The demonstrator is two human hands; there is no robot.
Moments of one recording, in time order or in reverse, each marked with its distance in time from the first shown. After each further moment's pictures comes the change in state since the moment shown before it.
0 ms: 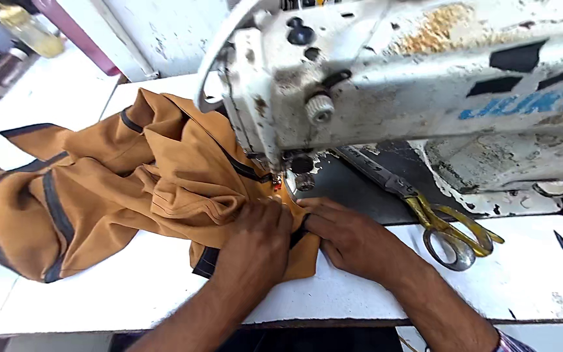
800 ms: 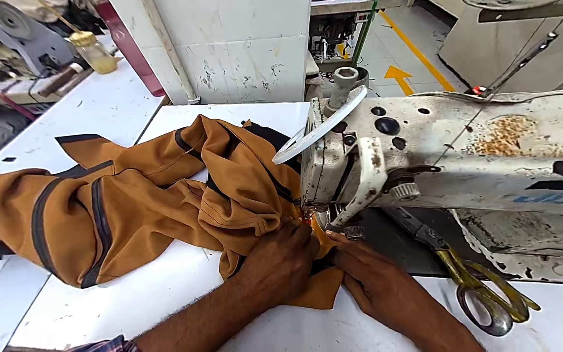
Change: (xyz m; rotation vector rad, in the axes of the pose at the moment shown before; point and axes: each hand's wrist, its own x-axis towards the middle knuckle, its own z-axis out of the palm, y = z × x) left_hand 0.013 -0.037 0.010 -0.102 0.019 0.186; right_hand -0.010 0.002 0.011 -0.096 -0.014 0.122
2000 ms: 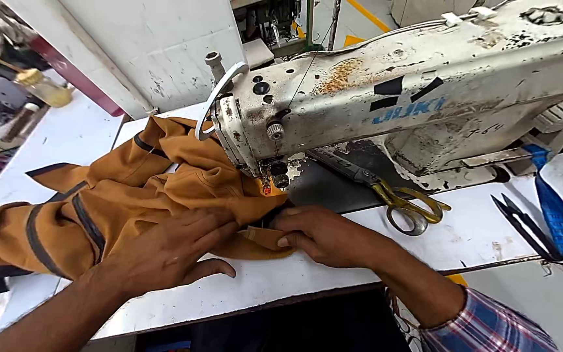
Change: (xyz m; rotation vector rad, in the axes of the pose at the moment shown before) left_hand -0.039 -0.061 -0.099 -0.052 -0.127 0.401; right_hand 0.027 -0.042 -0.039 0.420 -0.227 0.049
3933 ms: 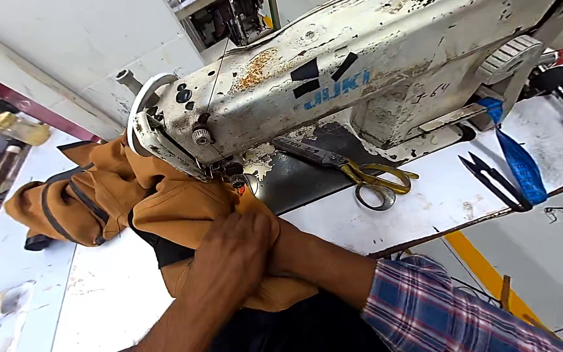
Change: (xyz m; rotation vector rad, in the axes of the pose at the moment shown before) left_hand 0.101 0.100 0.023 0.204 -0.057 -0.377; right_hand 0.003 0.036 0.101 -0.090 0.482 -0.028
